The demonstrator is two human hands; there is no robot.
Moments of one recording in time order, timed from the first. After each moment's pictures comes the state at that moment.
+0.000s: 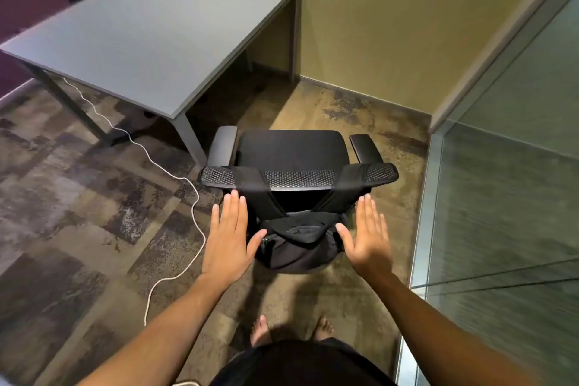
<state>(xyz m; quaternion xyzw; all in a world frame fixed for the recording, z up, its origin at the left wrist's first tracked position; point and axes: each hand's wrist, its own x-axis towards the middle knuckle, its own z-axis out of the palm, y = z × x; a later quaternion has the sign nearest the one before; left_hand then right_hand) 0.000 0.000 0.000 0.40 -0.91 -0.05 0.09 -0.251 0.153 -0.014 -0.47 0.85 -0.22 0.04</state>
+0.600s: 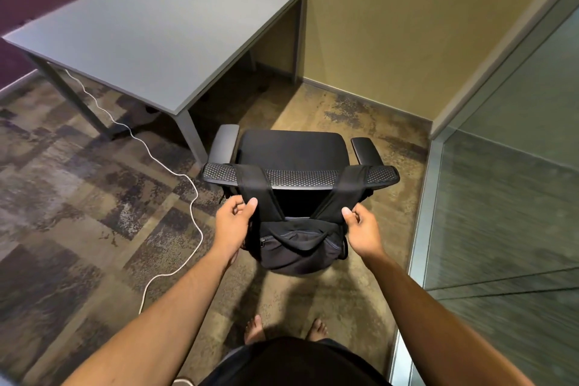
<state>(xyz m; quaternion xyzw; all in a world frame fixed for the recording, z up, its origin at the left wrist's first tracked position) -0.034 -0.017 0.016 0.52 -0.50 -0.60 0.34 -0.267 0.120 -0.005 -0.30 0.80 -0.44 0.27</state>
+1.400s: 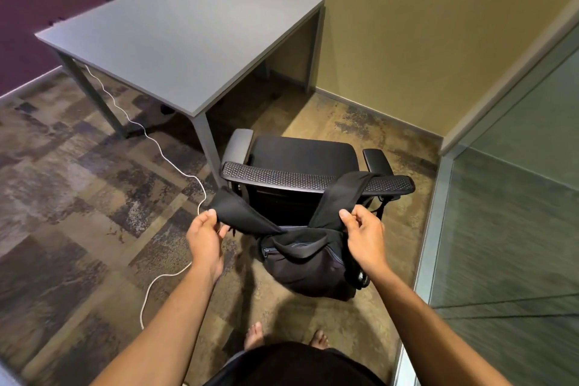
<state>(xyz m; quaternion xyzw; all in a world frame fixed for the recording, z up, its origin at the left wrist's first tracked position) 0.023 -0.024 0.010 0.56 -0.21 -0.63 0.50 -0.225 0.111 0.049 -0.35 0.80 -0.45 0.20</state>
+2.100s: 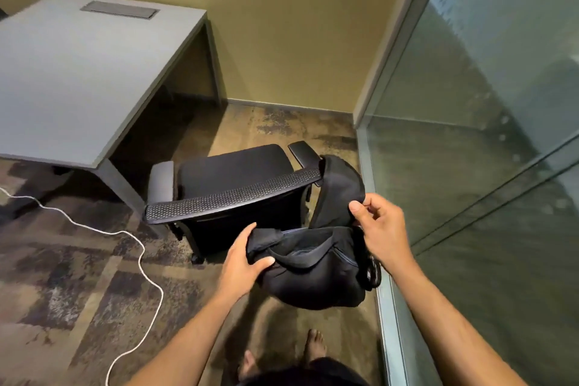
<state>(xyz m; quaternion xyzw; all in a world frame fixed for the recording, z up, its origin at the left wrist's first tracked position) -0.061 0.018 -0.018 0.35 -0.77 -0.52 0.11 -0.248 0.204 0.127 -0.27 0.78 -0.55 0.10</state>
